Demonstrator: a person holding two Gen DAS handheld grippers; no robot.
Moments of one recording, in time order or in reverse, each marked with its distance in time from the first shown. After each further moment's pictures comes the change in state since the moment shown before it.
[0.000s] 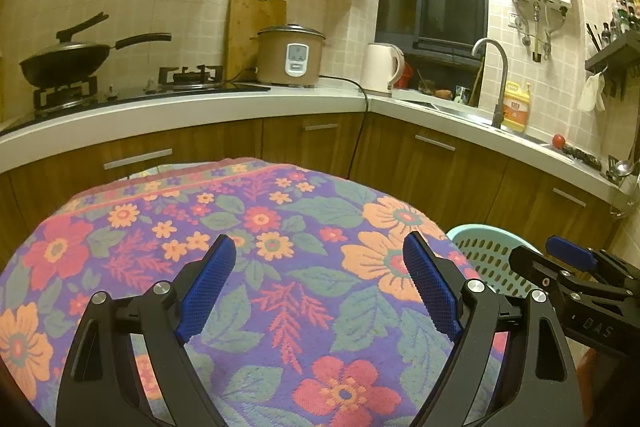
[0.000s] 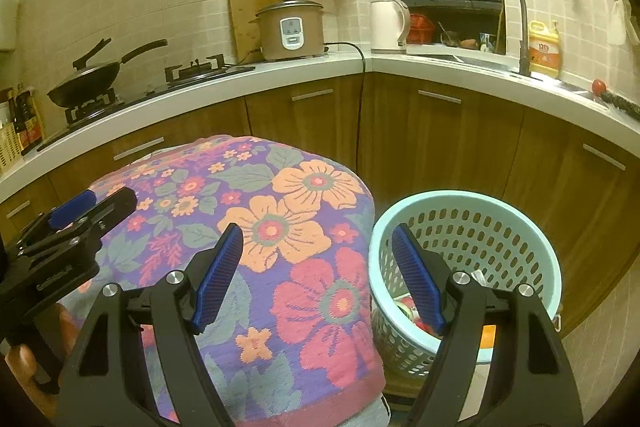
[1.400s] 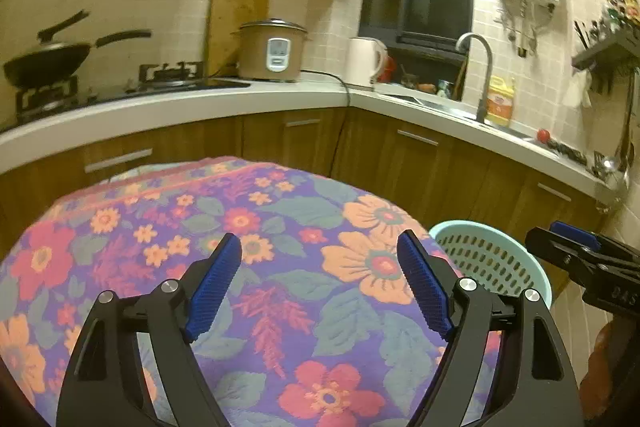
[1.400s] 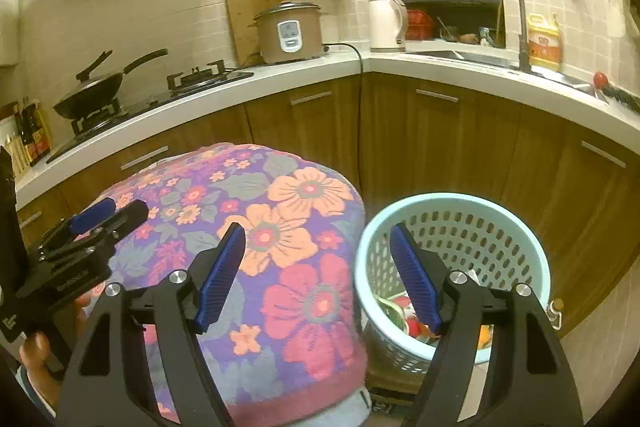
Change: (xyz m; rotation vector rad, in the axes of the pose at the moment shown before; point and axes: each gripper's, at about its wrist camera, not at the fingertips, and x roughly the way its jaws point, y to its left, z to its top) left arm 0.007 -0.001 0.004 -0.006 0.028 -0.060; right arm -0.017 -0.011 0.018 0.005 0.009 0.037
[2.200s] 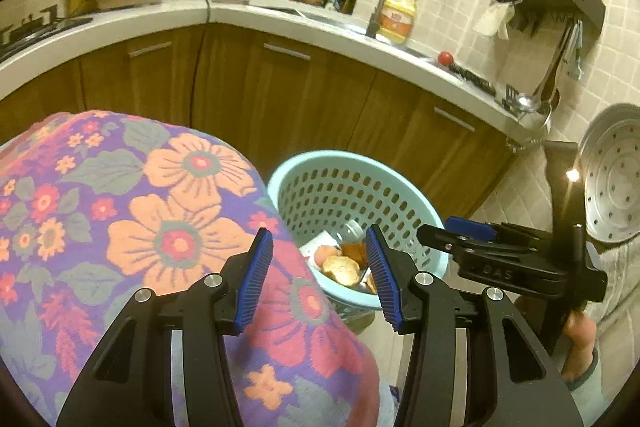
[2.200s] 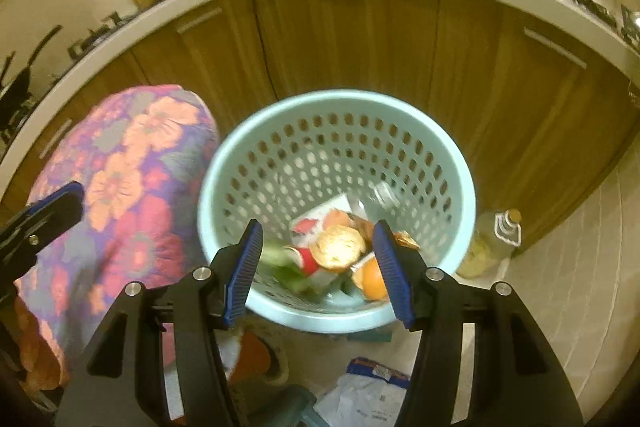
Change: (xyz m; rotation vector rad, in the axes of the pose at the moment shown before) left arm 0.072 -0.108 0.007 0.085 0.331 -0.411; right arm 0.034 -0.134 -0.018 0.189 0.321 -0.160
